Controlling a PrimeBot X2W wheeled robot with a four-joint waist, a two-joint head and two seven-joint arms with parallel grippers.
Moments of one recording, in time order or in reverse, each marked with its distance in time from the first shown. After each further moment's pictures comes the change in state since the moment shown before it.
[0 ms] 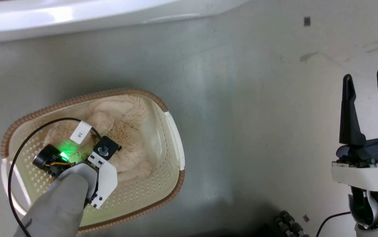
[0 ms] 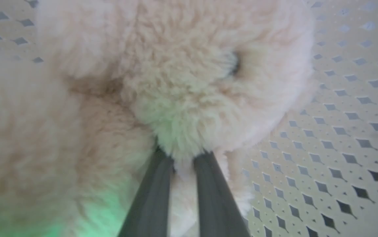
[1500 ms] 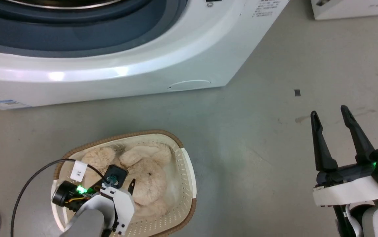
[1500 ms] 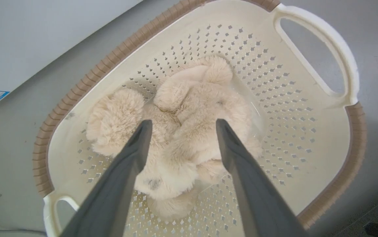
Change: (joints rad) left arm 0.365 -0.060 0.307 -0.433 0.027 0.025 0.031; right arm 0.101 0.000 0.049 0.071 -0.086 0.000 0.087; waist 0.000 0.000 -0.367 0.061
